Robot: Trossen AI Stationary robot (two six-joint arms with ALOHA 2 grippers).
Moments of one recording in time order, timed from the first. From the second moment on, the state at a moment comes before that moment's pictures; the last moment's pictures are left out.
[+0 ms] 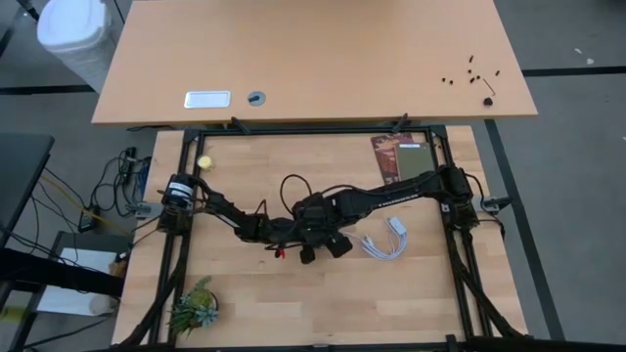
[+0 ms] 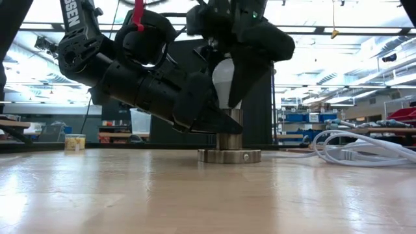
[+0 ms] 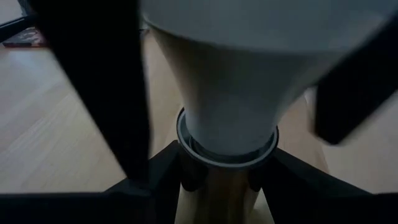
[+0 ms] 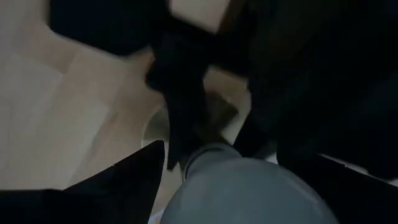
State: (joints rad) left arm -0.16 1.99 0.75 0.90 -0.34 -0.14; right arm 0.13 2.03 1.70 -0.96 0.10 -0.40
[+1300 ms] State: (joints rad) left arm -0.17 1.99 0.75 0.90 -0.34 -0.14; right arm 0.08 1.98 1.79 -1.05 0.03 0.45
